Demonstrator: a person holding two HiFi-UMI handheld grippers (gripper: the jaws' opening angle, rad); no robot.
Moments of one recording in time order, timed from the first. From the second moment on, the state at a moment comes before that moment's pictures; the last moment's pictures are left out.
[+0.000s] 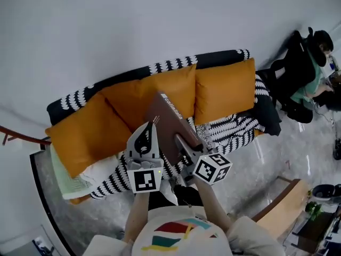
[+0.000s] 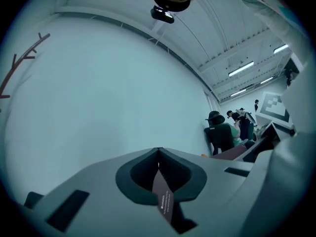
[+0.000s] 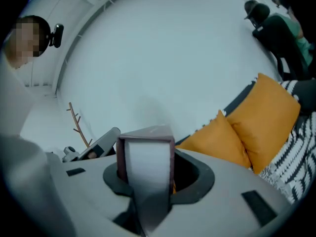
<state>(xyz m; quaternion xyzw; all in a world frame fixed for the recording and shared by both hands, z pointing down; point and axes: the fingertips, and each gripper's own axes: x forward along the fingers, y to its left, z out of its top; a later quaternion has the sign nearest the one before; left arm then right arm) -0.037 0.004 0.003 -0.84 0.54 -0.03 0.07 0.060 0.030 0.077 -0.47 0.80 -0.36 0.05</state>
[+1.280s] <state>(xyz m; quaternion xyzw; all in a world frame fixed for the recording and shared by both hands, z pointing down) -0.058 0.005 -0.135 -0.84 0.52 0.03 0.16 0.041 0.029 -0.107 -0.49 0.86 -0.11 0.08</state>
